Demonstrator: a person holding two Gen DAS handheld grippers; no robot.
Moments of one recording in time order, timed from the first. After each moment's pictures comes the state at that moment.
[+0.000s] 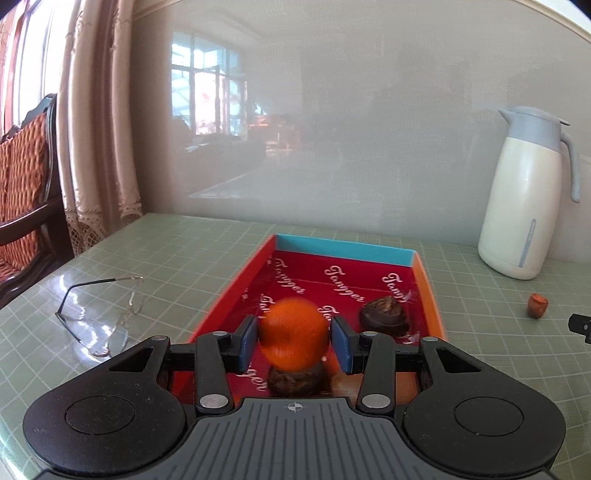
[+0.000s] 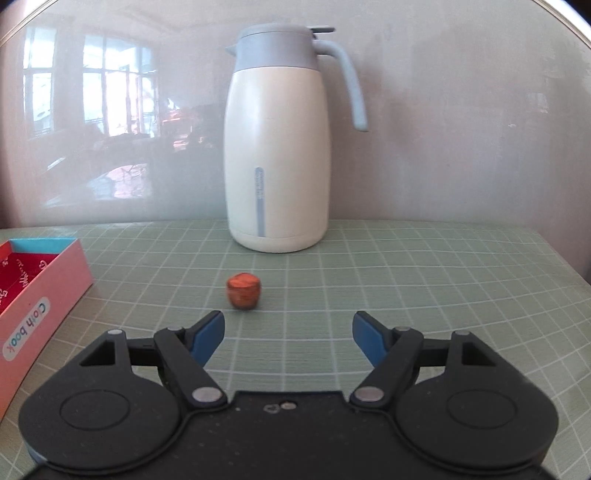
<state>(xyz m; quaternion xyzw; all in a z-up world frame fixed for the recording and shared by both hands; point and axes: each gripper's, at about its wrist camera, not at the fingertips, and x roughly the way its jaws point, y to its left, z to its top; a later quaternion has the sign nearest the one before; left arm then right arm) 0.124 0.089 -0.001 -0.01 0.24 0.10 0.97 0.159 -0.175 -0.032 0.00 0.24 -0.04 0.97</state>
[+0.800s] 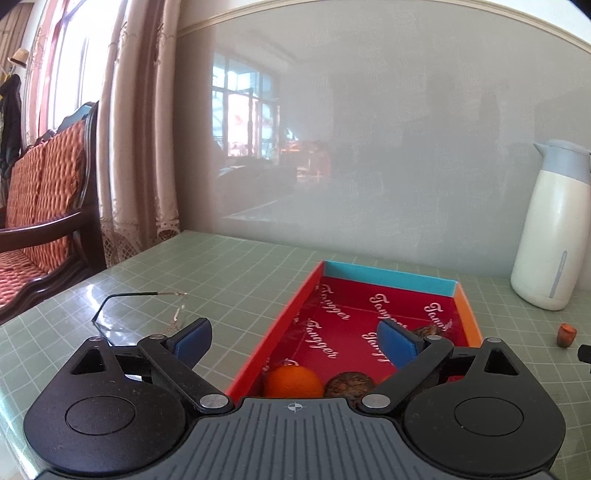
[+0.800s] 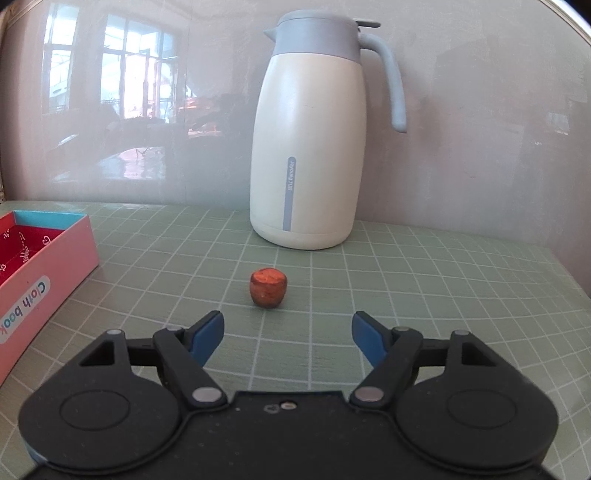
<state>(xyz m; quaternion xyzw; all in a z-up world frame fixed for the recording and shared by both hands) 0.113 0.115 -0.001 -0.02 0.19 0.15 0.97 0.177 -0.157 -0.041 -0.04 0.24 -0.02 0.97</state>
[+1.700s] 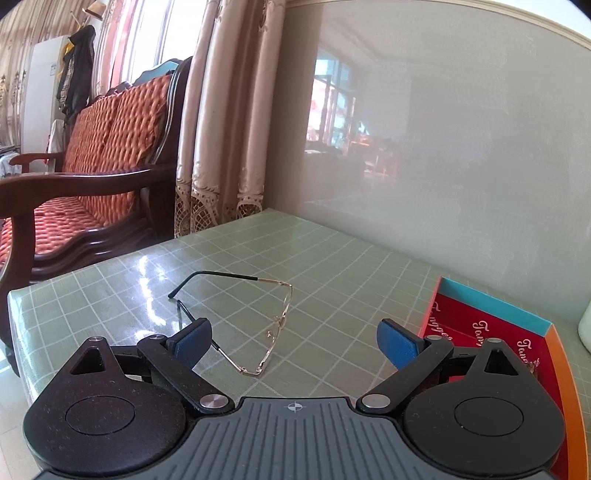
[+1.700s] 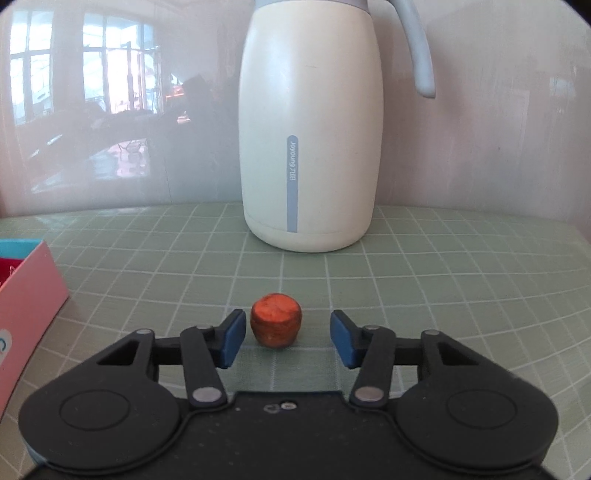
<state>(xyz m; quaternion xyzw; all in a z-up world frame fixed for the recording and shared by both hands) 0.117 0.198 -0.012 -0.10 0.20 0.25 0.94 0.247 -0.157 -0.052 0.01 0.29 -0.03 0.96</state>
